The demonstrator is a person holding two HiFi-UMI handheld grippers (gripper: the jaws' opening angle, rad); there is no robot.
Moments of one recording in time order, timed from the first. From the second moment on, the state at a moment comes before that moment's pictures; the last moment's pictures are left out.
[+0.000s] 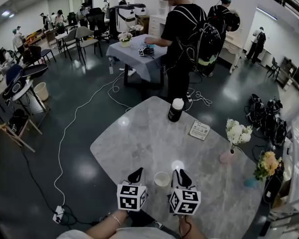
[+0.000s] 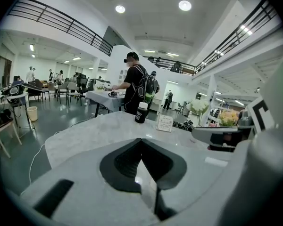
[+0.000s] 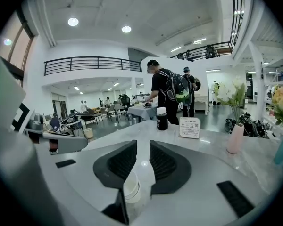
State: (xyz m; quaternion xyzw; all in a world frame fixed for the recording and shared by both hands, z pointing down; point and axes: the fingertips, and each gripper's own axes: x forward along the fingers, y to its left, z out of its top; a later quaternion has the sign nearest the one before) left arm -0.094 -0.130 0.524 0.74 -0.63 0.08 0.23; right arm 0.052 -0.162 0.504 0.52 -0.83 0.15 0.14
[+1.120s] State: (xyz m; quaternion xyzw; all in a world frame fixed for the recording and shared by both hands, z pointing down) left arm -0.098 -0.151 0.513 0.80 -0.55 0.11 0.18; right arm 0.102 -0.158 0.500 0.66 -0.72 0.18 0.10
